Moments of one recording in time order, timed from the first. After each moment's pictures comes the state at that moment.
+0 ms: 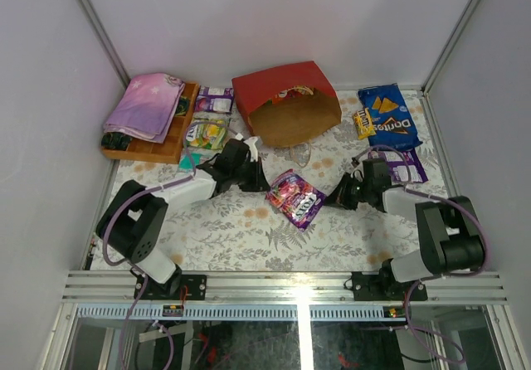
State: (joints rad) left arm -0.56 1.62 0.90 -0.06 0.32 -0.54; right arm 0.17 1.41 0.47 0.01 -0.57 0.65
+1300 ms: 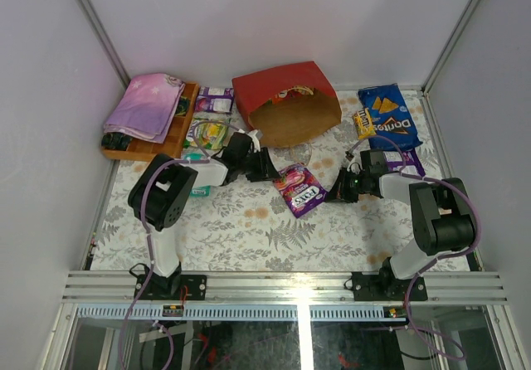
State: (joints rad) left arm -0.47 1.91 0.99 0.19 0.41 -0.66; right arm 0.15 1.60 0.66 -0.11 -0.60 0.43
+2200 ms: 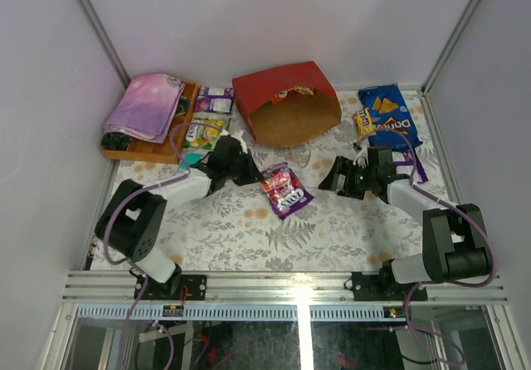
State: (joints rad) left arm -0.49 1.65 0.87 0.06 0.28 -0.67; right arm 0.15 1.43 0.64 -0.11 -0.54 0.45
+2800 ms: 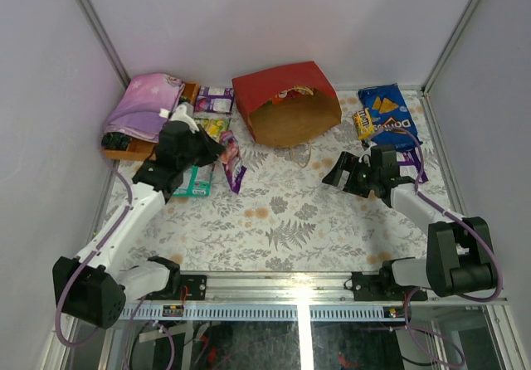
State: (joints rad) left arm -0.32 1.13 0.93 -0.28 0.10 -0.66; right arm 0.15 1.32 0.62 -0.11 -0.42 0.52
